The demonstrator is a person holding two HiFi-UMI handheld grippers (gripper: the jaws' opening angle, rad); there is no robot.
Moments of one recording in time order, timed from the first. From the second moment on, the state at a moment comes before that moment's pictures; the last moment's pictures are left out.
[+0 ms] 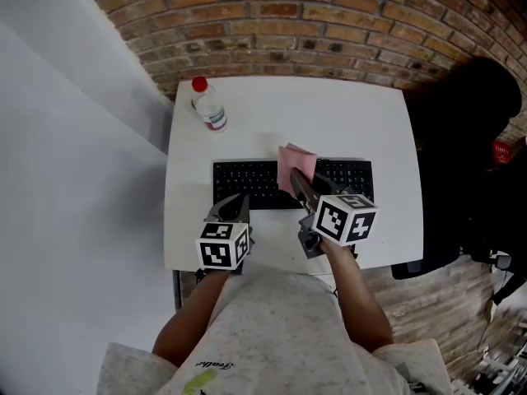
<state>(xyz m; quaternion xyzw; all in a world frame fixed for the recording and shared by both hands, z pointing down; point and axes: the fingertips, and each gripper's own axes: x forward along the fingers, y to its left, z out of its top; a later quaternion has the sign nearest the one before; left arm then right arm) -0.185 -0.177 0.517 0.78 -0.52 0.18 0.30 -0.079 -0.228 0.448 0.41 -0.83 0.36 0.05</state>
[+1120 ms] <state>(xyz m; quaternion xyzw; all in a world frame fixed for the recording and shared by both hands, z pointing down) -0.308 -0.146 0.537 0.76 -0.54 0.19 0.32 -0.264 -0.173 0.506 0.32 -0.84 0.42 0.08</state>
